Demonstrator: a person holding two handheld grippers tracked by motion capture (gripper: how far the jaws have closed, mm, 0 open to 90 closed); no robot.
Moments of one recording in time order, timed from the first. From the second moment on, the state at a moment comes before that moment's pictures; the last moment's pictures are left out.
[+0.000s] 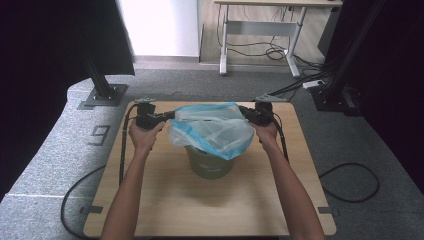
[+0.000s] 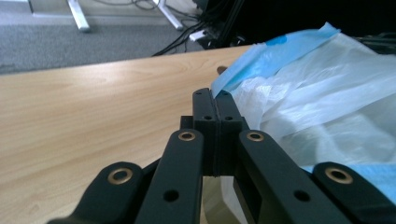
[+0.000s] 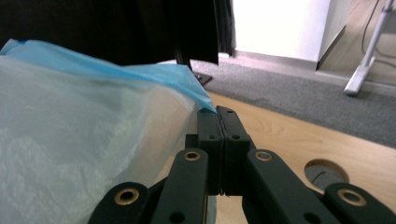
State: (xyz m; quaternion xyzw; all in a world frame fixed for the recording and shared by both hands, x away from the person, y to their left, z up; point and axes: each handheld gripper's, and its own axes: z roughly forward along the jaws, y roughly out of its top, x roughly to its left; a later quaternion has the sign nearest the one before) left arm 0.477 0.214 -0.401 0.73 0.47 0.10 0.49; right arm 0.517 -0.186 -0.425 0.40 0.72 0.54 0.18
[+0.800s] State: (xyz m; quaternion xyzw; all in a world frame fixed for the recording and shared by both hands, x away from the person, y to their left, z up) left arm 0.479 0.205 -0.435 0.75 0.47 0.05 0.46; right arm 0.521 -0.173 -0.455 0.40 0.75 0.51 0.12
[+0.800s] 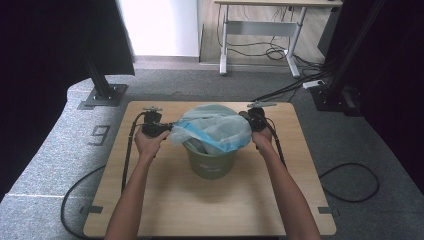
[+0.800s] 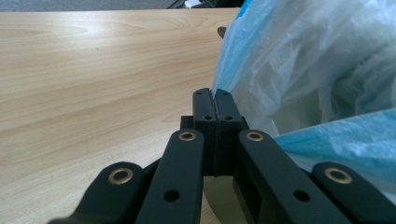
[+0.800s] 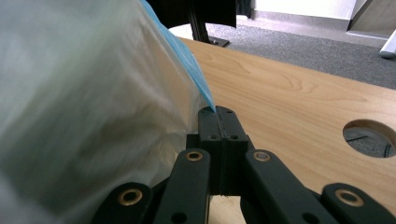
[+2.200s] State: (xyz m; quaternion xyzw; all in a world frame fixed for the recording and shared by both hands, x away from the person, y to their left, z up) left arm 0.460 0.206 -0.425 0.75 0.46 0.08 0.46; right arm 0.408 -0.231 -0.388 0.38 0.71 0.56 0.19
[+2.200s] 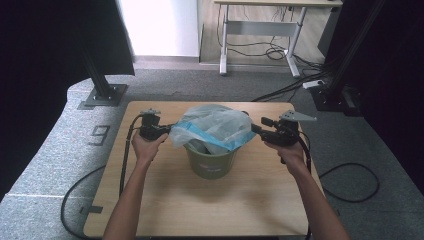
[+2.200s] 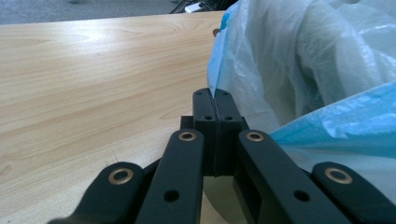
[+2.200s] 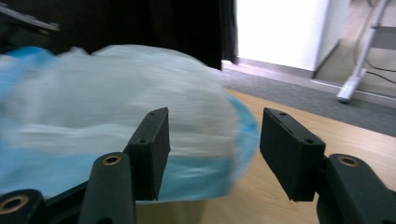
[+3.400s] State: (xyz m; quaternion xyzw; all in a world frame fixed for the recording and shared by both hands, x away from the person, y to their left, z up) left arm 0.454 0.207 -0.424 0.75 0.46 0.08 0.47; right arm 0.339 -0.208 -0.412 0.31 0.74 0.58 0.14
